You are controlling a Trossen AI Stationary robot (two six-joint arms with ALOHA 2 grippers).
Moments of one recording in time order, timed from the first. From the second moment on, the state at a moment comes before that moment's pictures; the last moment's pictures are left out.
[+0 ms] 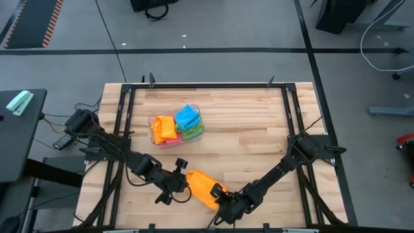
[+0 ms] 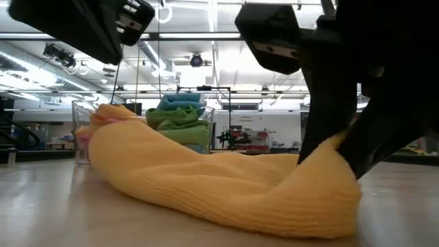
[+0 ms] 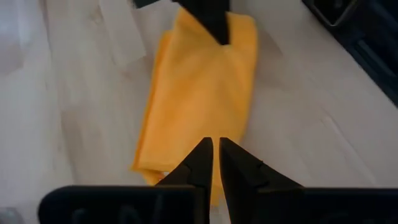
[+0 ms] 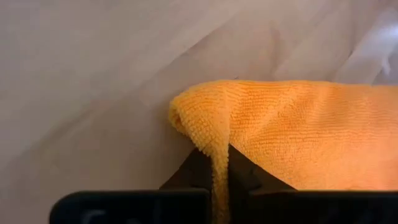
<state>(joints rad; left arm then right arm) -0.58 1.55 0.97 -0.26 -0.26 -0.01 0.66 2.14 1.39 -0.31 0.35 -0.36</state>
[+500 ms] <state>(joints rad) -0.61 1.56 0.97 -0.22 -0.26 -0.01 0.62 2.01 1.39 -0.53 0.09 -0.05</state>
